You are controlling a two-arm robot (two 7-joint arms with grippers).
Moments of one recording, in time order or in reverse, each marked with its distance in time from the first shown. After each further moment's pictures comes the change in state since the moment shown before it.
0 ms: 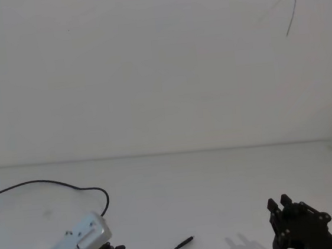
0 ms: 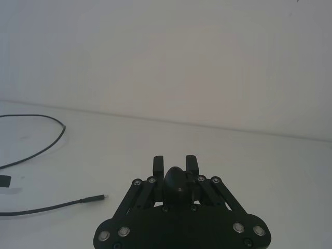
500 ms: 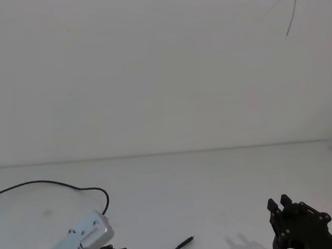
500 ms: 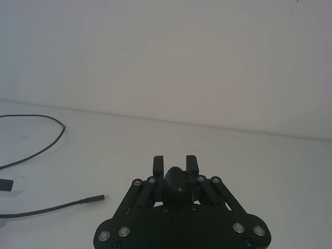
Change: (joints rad) left arm -0.016 -0.008 0.010 0.011 0.030 0.015 0.014; right arm 0.000 0.000 0.000 0.000 0.000 0.000 0.000
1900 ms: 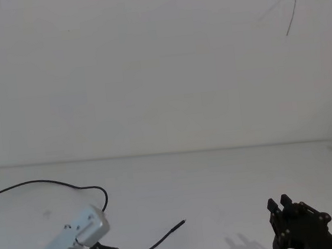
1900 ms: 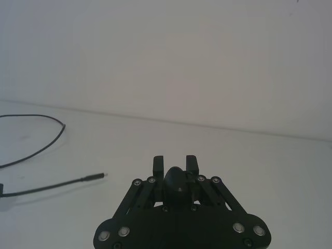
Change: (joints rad) left arm 0.005 -0.011 -0.024 0.007 -0.028 -0.049 -0.018; right arm 0.000 0.000 0.000 0.000 0.000 0.000 0.000
